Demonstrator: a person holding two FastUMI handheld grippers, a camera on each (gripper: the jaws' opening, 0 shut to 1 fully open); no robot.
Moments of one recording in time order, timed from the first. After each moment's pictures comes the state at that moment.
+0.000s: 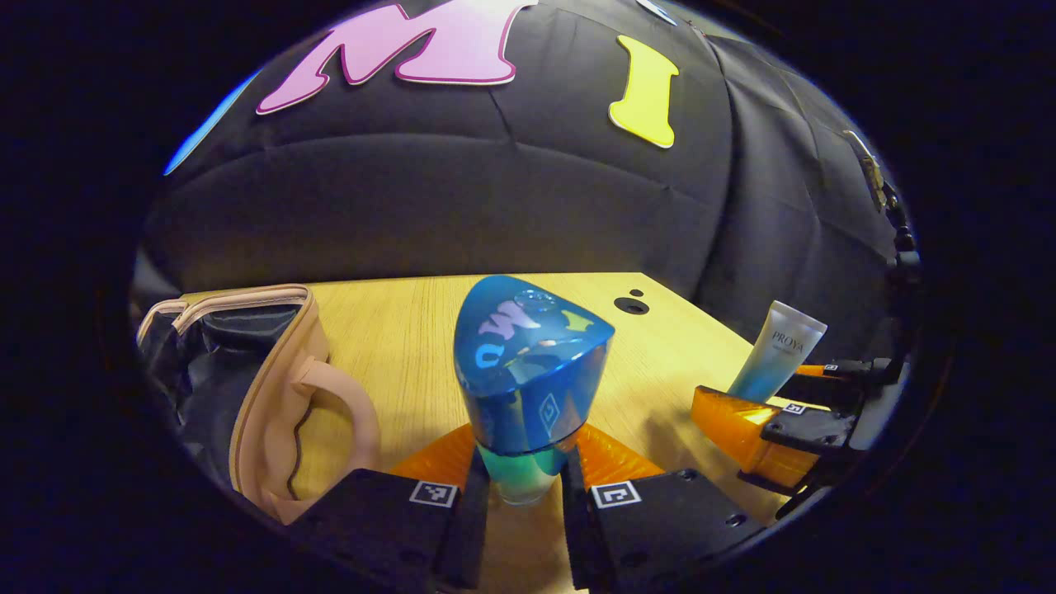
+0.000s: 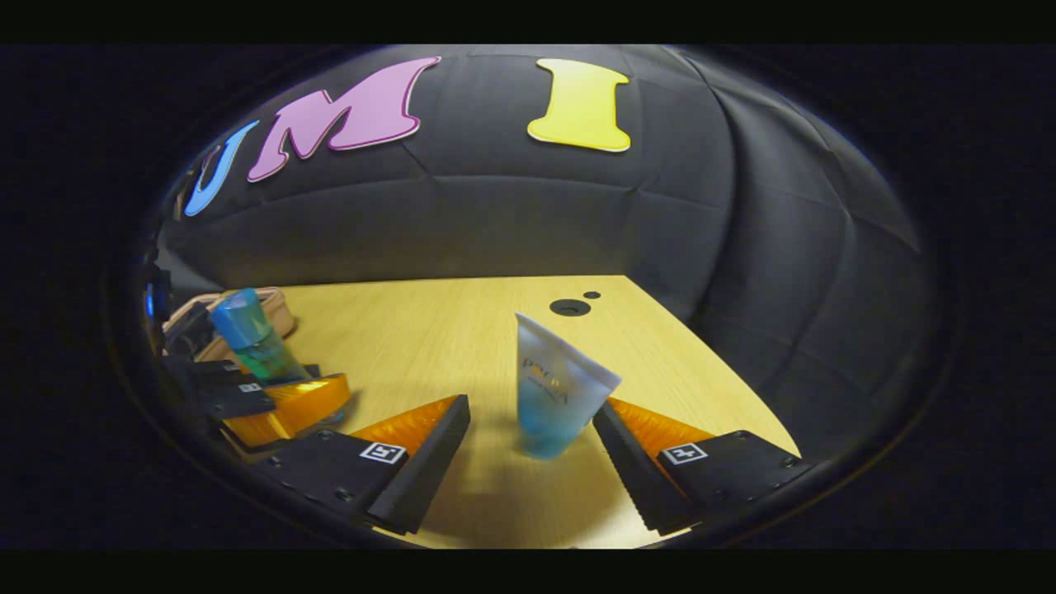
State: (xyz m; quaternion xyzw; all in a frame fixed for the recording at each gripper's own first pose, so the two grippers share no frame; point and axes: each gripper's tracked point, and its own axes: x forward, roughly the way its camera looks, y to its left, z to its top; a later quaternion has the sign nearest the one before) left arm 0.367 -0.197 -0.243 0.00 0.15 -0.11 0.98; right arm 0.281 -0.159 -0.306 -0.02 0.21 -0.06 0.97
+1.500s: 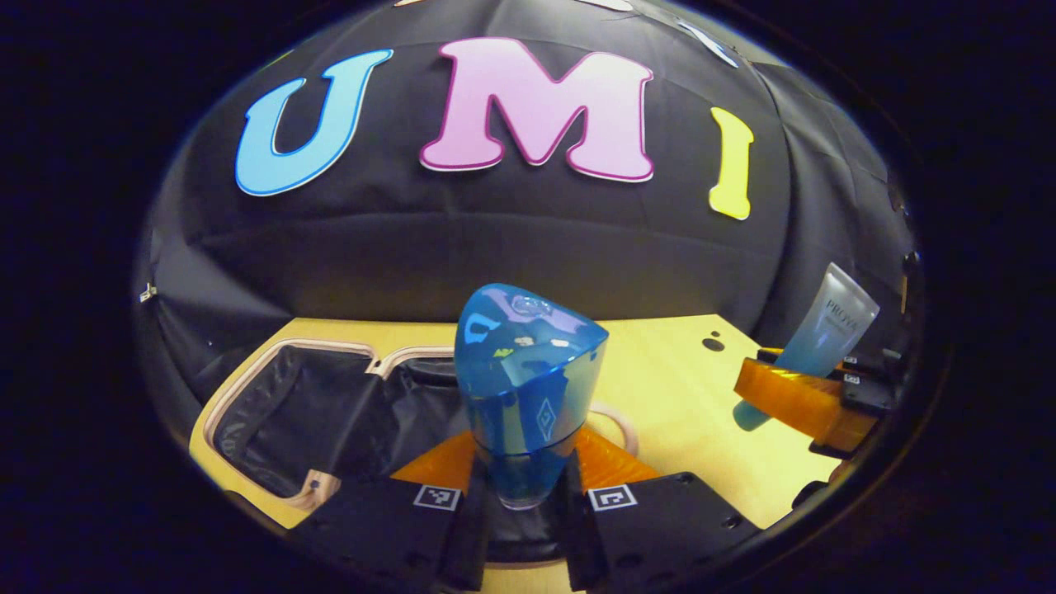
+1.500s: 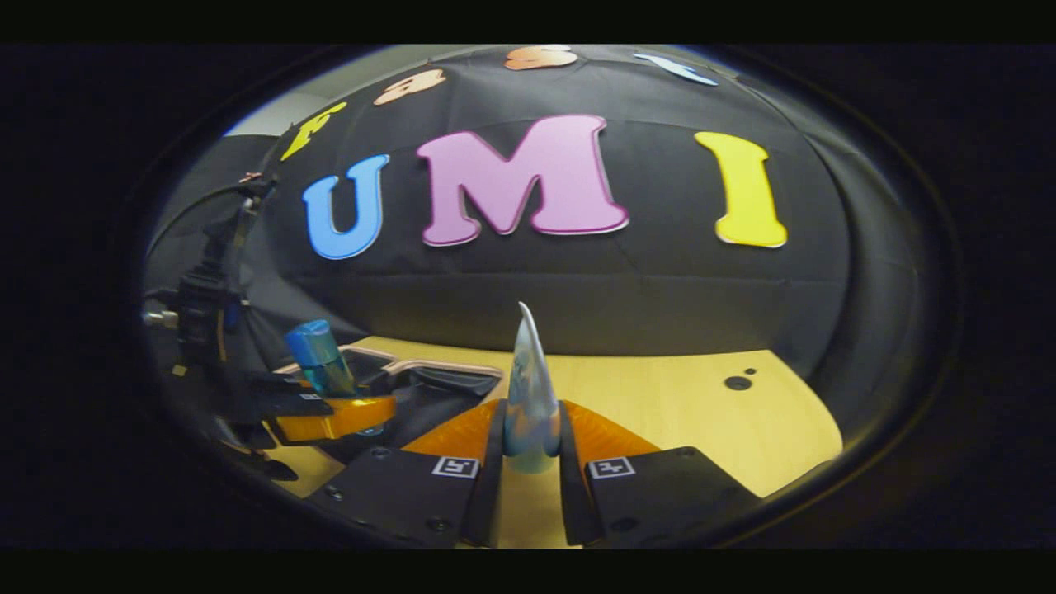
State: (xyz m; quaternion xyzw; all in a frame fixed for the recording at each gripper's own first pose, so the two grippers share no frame) left arm 0.258 0.031 -0.154 -0.01 0.15 0.03 0.99; right arm 0.233 0.096 -0.169 0.02 0.11 0.17 0.98
